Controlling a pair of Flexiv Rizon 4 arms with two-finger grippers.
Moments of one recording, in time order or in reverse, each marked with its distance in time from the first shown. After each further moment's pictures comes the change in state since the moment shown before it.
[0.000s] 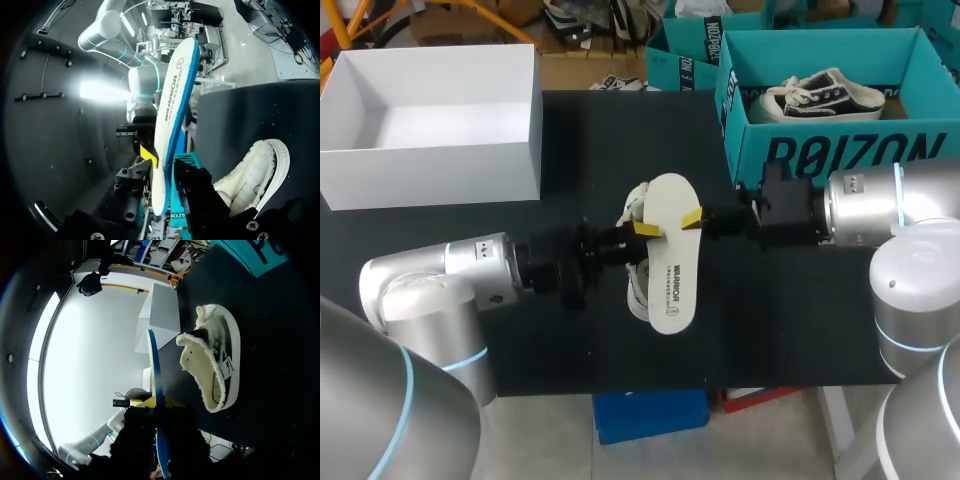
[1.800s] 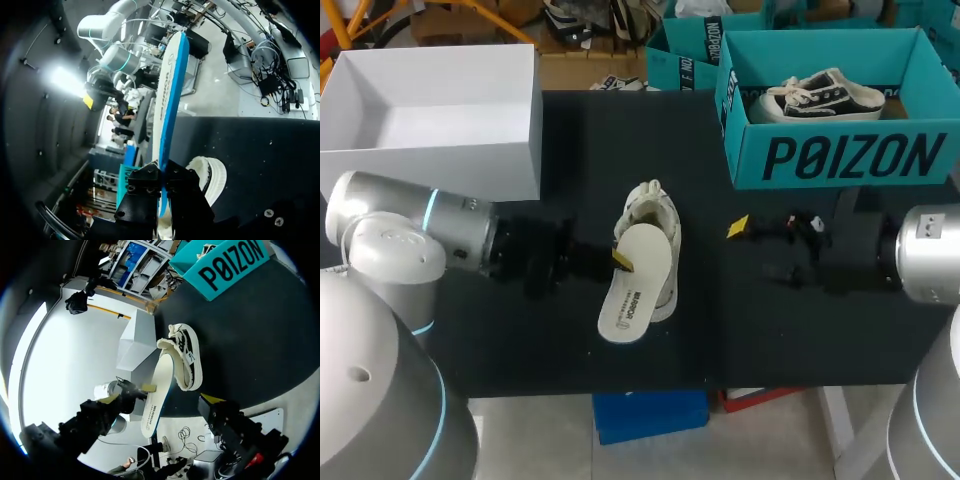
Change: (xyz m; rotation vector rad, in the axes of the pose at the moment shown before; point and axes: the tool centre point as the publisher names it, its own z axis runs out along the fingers) left arm 0.046 -0.010 -0.046 0.169 0.429 -0.249; right arm 0.014 -0.063 -0.097 -0.267 -0.247 0.023
